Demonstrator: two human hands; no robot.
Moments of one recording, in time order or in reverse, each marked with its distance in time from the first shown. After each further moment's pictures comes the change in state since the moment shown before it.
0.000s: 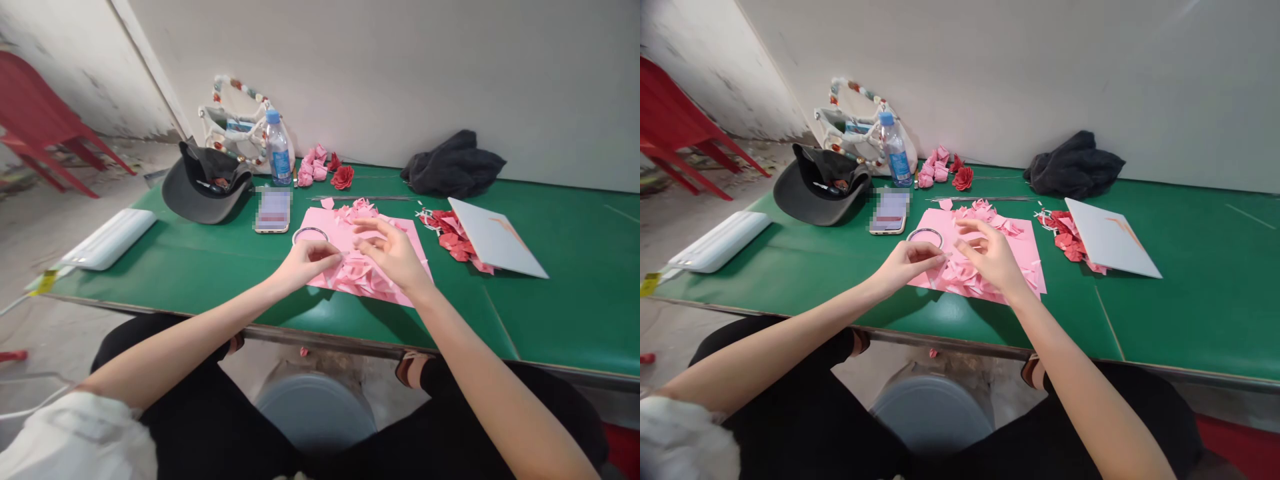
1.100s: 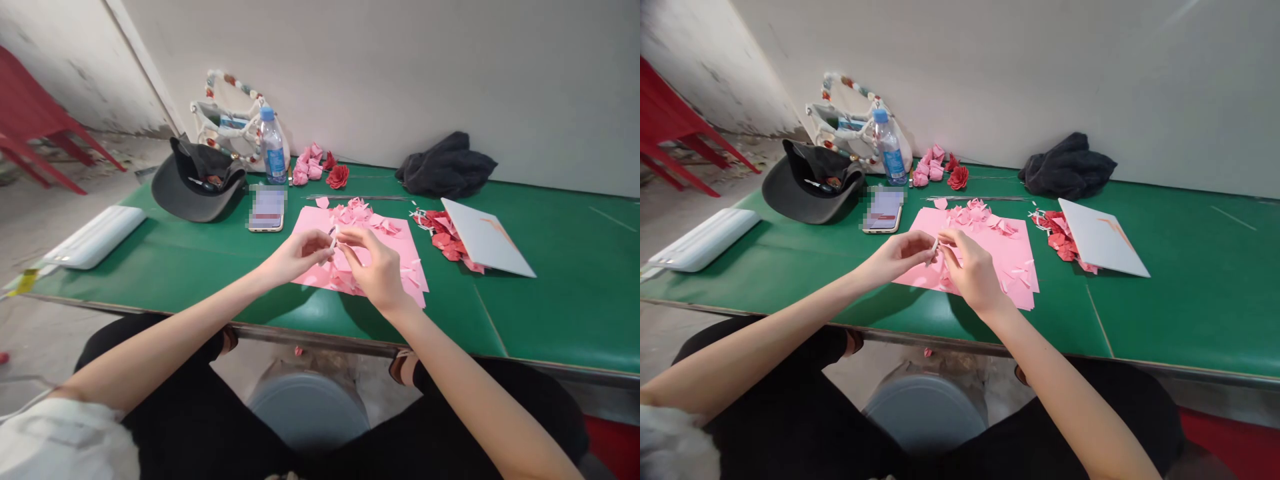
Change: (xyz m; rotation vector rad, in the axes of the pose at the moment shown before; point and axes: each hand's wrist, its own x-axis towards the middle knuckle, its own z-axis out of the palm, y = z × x) left_hand 0.006 0.009 -0.007 -0.021 -0.095 0.083; right_hand -0.016 0.001 0.021 -0.353 0.152 -0.357
